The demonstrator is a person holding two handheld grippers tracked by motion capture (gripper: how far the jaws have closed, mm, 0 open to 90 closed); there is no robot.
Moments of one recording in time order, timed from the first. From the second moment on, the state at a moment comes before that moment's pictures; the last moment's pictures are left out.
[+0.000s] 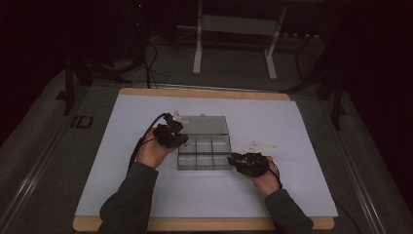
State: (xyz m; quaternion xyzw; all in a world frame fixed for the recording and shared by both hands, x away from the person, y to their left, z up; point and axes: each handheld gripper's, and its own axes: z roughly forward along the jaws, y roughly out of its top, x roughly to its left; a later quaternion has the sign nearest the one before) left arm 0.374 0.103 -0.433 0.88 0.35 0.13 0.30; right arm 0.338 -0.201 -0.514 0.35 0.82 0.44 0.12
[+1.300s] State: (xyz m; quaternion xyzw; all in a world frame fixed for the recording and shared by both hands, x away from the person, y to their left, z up) left arm 0.388 0.087 -0.452 0.89 0.35 0.13 0.28; right arm 0.338 -0.201 -0.514 0.35 0.82 0.44 0.12
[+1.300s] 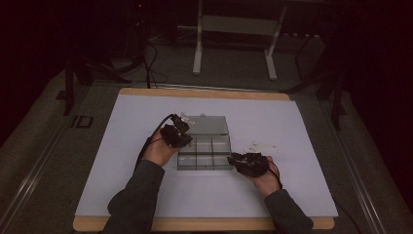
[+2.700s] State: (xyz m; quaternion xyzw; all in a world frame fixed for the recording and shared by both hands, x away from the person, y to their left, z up) left arm 0.395 0.081 -0.472 0.90 0.34 0.12 0.25; right arm 0.338 -0.201 -0.514 0.35 0.82 0.44 0.12
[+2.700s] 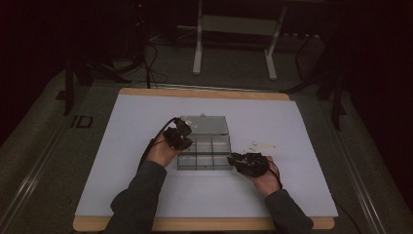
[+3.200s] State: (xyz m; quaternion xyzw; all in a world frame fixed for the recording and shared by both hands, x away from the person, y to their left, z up) left arm 0.398 0.080 -0.478 0.90 0.34 0.12 0.24; right arm 0.338 -0.201 -0.514 0.35 0.82 0.44 0.12
